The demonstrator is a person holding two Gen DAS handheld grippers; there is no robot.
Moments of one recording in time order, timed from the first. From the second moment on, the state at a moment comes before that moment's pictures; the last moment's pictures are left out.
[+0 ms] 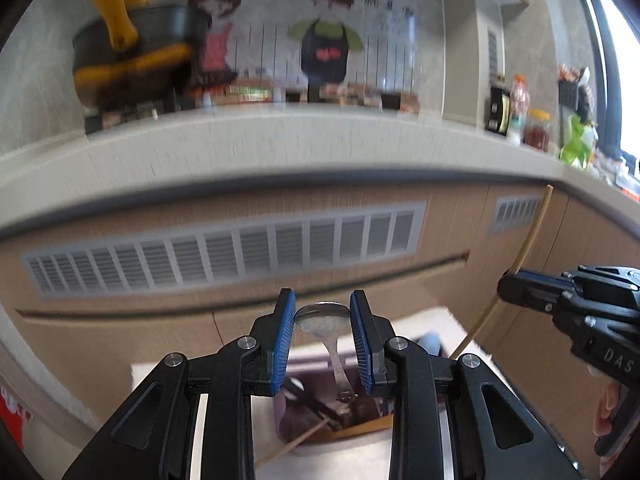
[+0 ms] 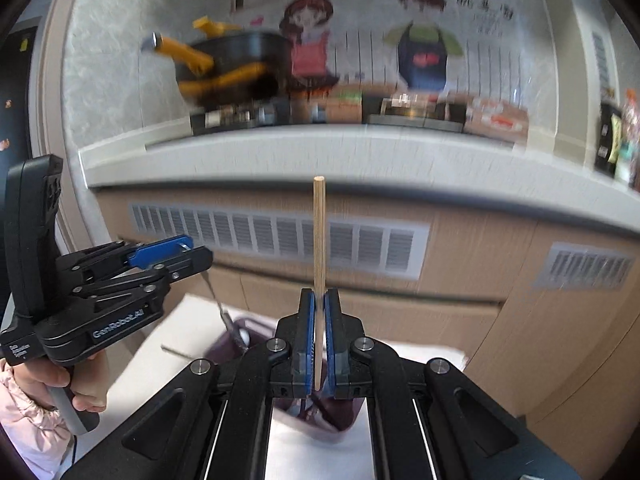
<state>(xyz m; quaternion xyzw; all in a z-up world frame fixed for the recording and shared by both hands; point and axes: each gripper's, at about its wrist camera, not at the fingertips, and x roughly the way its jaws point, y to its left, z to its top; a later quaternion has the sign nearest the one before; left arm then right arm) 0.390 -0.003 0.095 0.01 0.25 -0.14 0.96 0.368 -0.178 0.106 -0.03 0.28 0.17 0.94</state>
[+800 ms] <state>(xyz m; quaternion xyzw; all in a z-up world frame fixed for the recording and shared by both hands) 0.285 0.022 0.052 -0.05 0.28 -0.09 0.95 0.305 -0.200 0.031 0.04 0.36 0.17 0.92</state>
